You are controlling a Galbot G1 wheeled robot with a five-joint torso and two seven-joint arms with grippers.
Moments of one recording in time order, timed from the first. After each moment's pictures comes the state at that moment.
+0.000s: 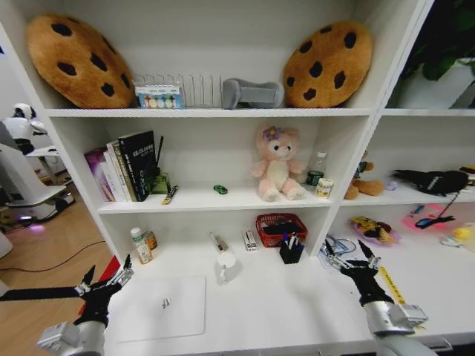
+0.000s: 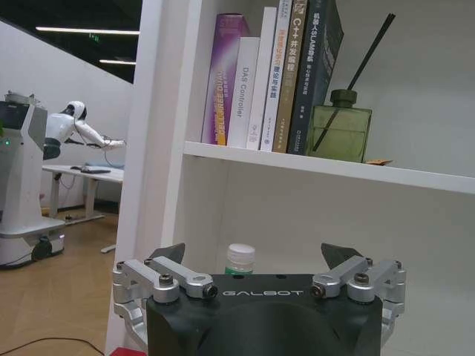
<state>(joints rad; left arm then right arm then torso) 1.87 -1.31 -0.82 -2.36 -0.52 0.04 -0.28 -1.82 1.06 0.84 2.22 0.49 0.17 0.17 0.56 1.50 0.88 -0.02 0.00</state>
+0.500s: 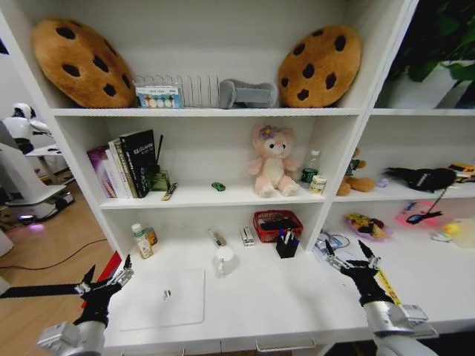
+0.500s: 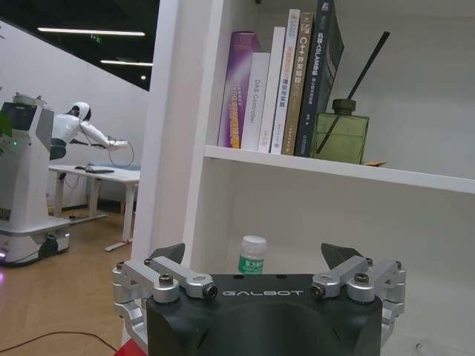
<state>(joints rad) 1.87 -1.31 -0.82 -2.36 -0.52 0.04 -0.28 -1.82 1.06 0.84 2.22 0.49 0.17 0.17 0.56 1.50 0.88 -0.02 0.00</state>
